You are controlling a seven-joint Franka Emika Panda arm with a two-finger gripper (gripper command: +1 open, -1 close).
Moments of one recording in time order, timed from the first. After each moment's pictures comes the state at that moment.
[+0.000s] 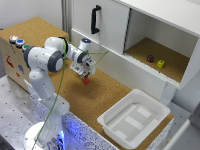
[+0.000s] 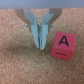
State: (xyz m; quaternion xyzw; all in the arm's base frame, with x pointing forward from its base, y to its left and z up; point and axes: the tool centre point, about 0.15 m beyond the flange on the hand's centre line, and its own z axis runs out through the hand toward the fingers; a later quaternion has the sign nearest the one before) arm 0.400 0.115 0.224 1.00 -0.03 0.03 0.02
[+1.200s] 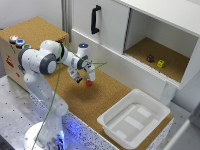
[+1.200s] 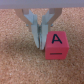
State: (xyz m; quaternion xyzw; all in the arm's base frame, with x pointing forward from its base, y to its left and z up) arm 0.410 0.049 0.214 0.98 -0.19 0.08 0.02
